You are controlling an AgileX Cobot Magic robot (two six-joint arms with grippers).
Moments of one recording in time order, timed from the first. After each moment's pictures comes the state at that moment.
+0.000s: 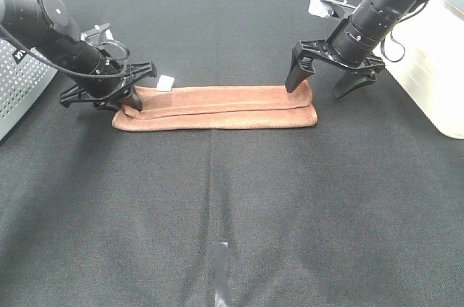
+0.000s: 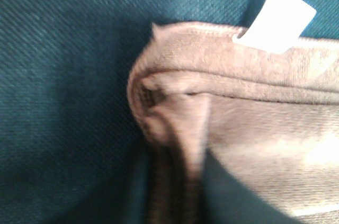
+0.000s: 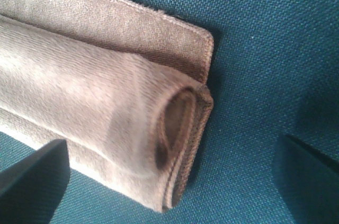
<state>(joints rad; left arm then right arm) -0.17 2.33 -1.61 -0.46 0.55 -0.03 0.14 2.32 -1.83 0.45 0.93 -0.30</state>
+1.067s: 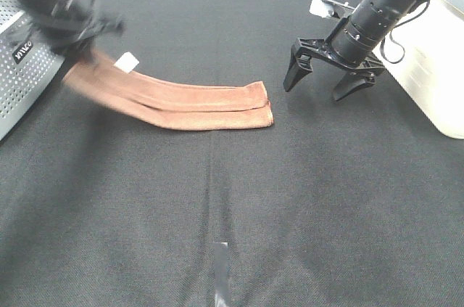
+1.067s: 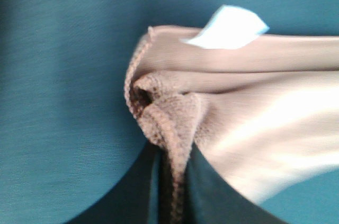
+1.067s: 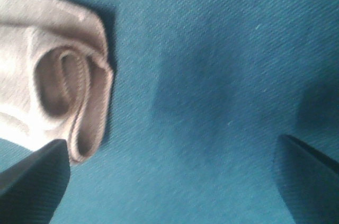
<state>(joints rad) -0.19 2.15 -1.80 -0.18 0.93 -0.20 0.14 2.32 -1.83 0.48 0.97 -0.25</state>
